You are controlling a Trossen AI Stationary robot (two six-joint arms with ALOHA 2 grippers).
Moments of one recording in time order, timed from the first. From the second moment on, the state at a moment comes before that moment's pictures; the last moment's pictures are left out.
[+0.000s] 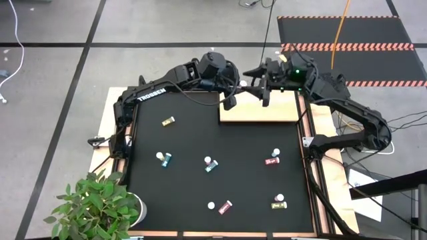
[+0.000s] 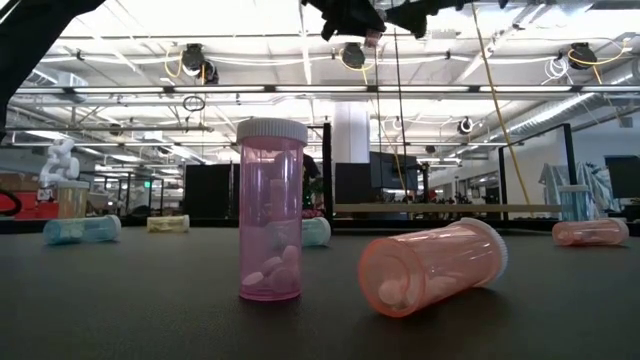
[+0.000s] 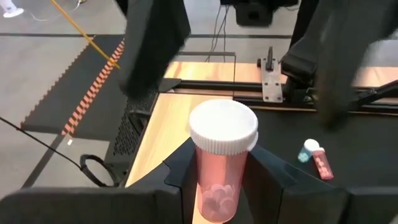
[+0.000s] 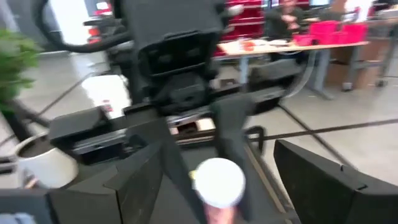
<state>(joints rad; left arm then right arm) 0.31 2.00 2.22 -0.70 0.12 0.18 -0.61 1.17 1.16 -0.12 -0.50 0.01</state>
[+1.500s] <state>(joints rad) 0.31 2.00 2.22 -0.71 0.11 0.17 -0.61 1.21 1.17 -0.17 -0.54 -0.05</state>
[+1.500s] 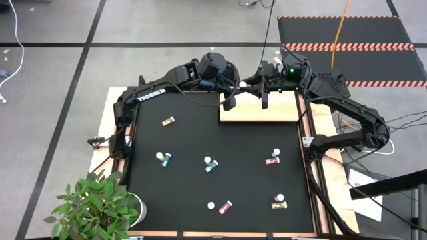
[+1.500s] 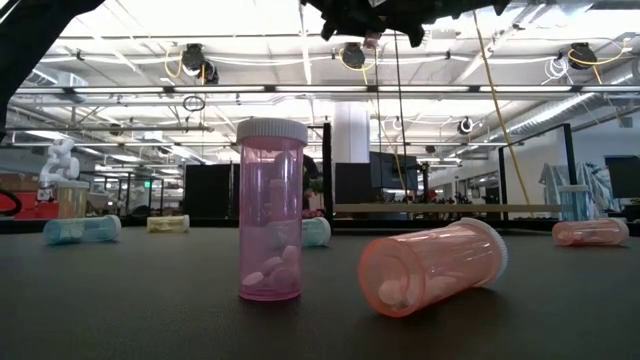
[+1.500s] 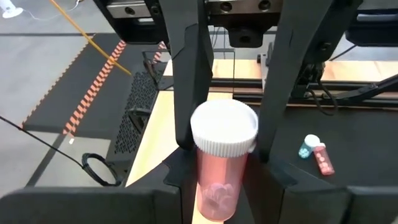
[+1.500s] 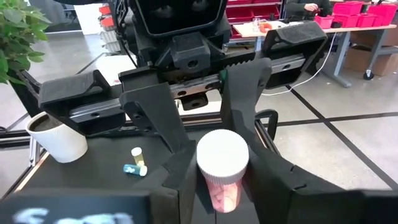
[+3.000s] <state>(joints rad) 0.38 1.71 2.22 -1.25 -0.59 -0.10 -0.76 1.79 1.01 0.34 -0.26 -0.09</state>
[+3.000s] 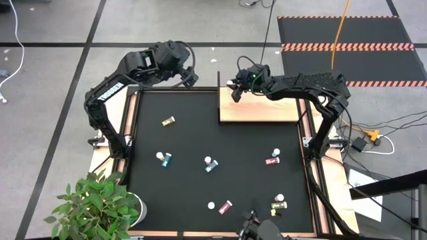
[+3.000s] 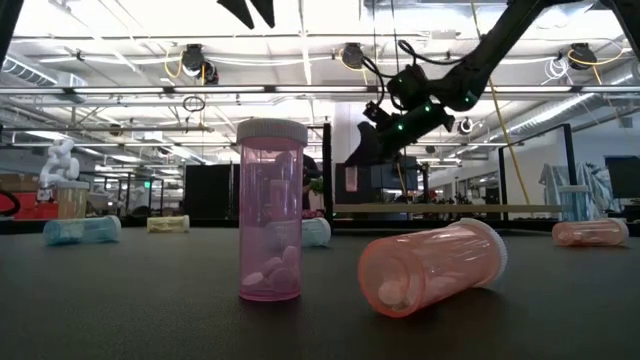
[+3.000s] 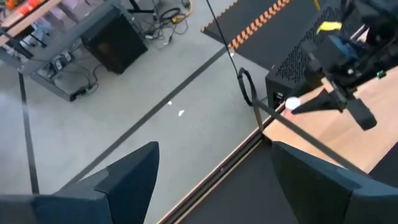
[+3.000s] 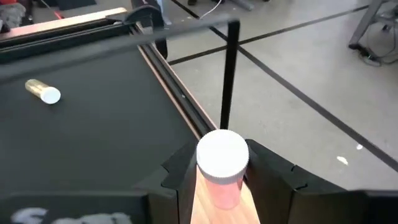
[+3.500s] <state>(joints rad) 0.41 1.71 2.22 -1.22 -0.58 -0.07 -0.77 1.88 1.01 0.42 -0.29 -0.07</state>
